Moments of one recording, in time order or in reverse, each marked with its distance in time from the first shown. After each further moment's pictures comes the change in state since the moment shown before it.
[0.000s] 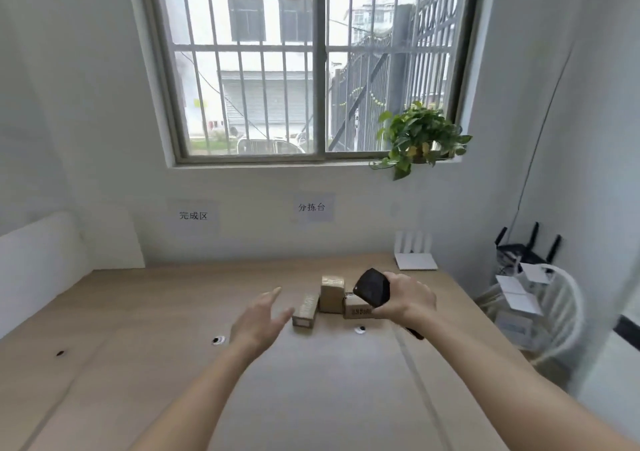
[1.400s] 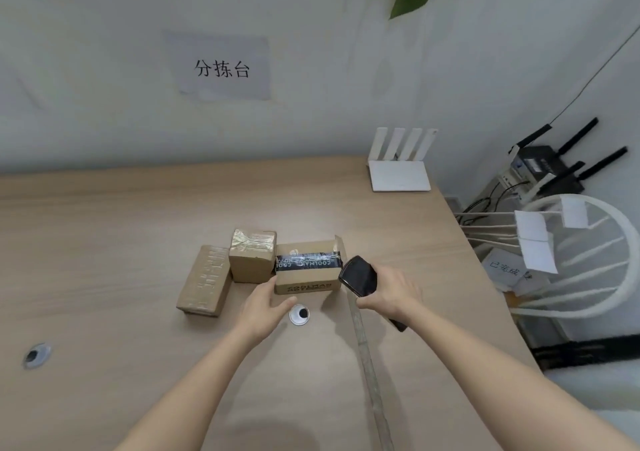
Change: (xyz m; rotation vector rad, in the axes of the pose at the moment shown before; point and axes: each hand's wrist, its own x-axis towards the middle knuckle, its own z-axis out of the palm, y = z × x) left_hand 0.423 0.025 0.389 -0.226 -0.486 -0.230; right_hand 0.429 0.237 0.243 0.014 -0.488 0.291
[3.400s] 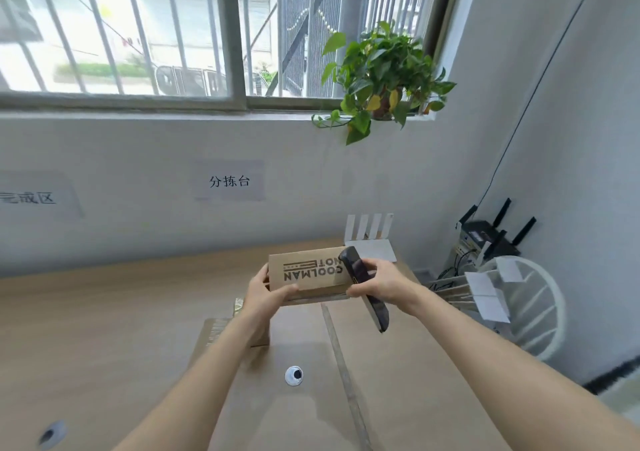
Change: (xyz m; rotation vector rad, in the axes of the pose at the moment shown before) left_hand -0.108 0.144 -0.106 -0.627 0.205 0.217; right_hand -0.122 -0.032 -0.148 0.630 0.022 -0.221
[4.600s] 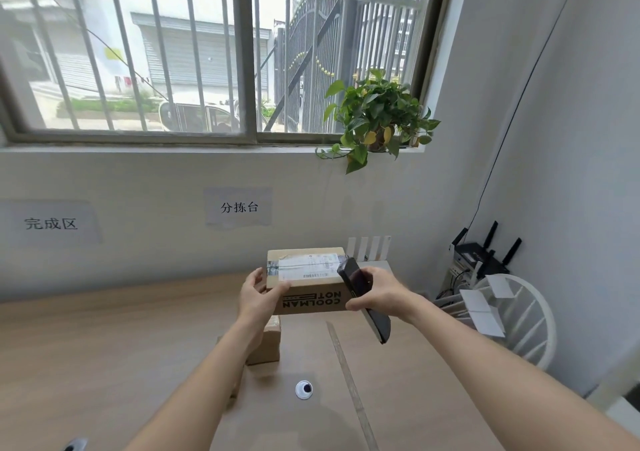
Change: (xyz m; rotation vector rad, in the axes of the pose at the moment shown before) left_hand -0.047 0.020 -0.059 -0.182 0.098 0.042; right_hand -0.070 -0.049 0.030 -0.134 0.065 -0.130
